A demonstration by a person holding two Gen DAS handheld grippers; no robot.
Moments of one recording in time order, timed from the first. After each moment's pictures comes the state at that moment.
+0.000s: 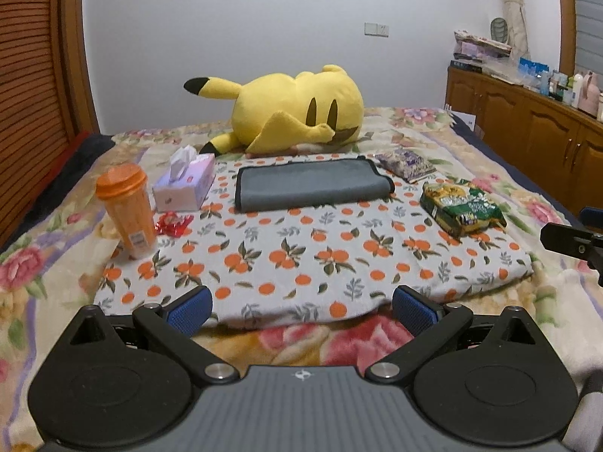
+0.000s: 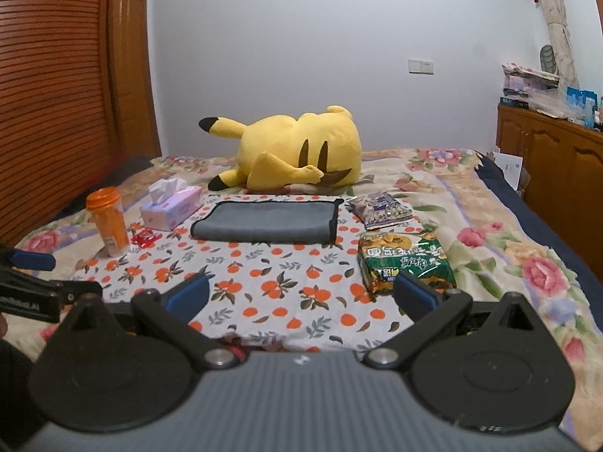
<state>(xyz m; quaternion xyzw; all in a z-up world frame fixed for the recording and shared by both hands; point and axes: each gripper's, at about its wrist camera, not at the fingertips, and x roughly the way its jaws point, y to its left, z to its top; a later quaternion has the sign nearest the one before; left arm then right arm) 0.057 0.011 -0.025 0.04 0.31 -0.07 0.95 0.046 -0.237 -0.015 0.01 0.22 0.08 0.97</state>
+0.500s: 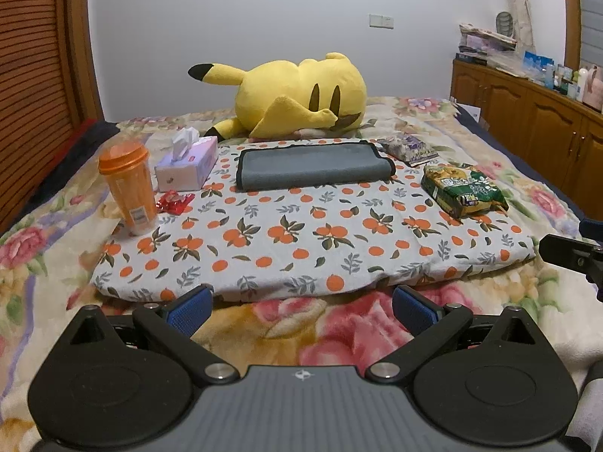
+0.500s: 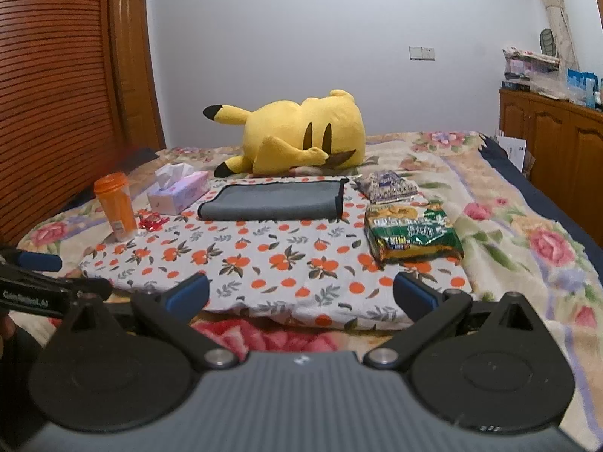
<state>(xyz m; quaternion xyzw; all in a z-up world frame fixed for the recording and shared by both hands) 0.041 0.004 -0.045 0.04 0.32 -0.06 0.95 0.031 -0.241 -0.040 0.03 0.23 0.09 0.97</state>
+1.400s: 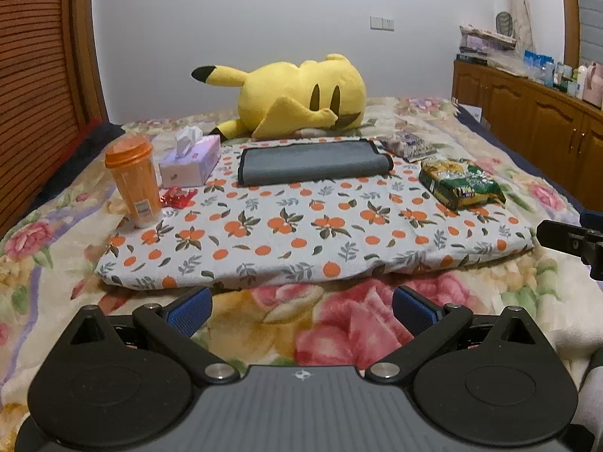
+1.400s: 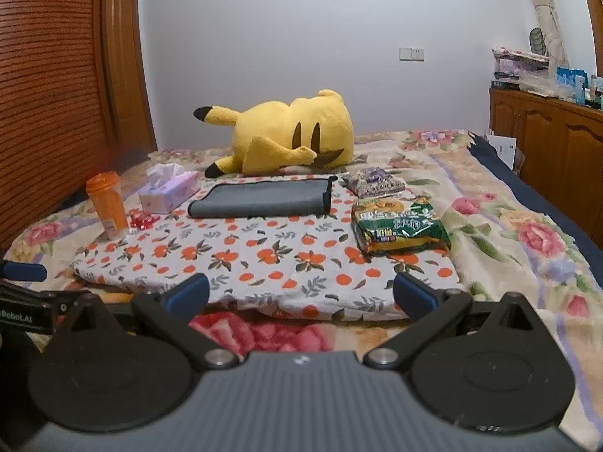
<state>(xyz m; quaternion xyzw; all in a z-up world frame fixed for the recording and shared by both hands) 0.021 -0.001 -0.051 0.04 0.30 -0.05 0.95 0.022 -0.250 -0.046 0.03 0.22 0.08 0.97</state>
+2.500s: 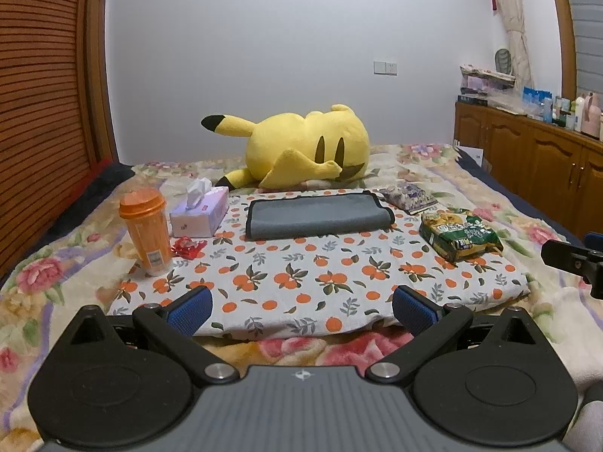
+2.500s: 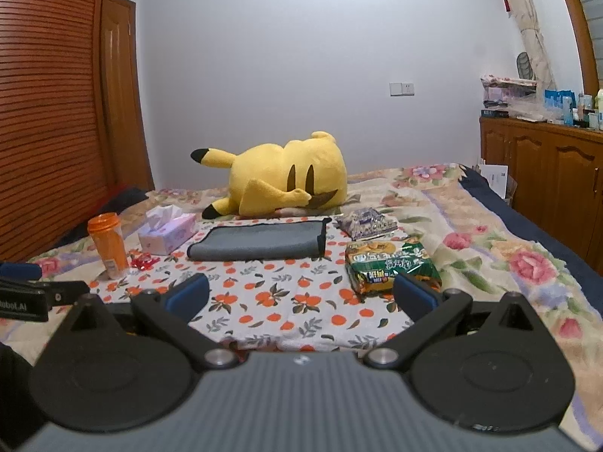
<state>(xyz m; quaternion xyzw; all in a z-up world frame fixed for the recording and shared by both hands) 0.014 -0.001 -0.022 0.04 0.23 -0.05 0.97 0.013 -0.257 -0.031 0.05 0.16 0.07 0.98</state>
